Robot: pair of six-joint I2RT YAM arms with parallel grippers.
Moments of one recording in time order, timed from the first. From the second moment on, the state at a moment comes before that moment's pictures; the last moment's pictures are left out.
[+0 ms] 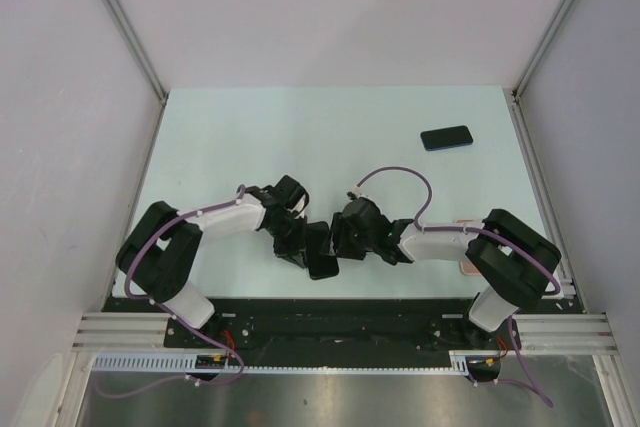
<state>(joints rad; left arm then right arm) -0.64 1.59 0.85 -0.62 0.33 -0.64 0.94 1.61 0.73 0.08 -0.06 1.00</state>
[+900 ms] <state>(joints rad) -0.49 1.68 0.91 -0.53 0.43 -0.60 0.82 1.66 0.73 0.17 -0.24 0.91</state>
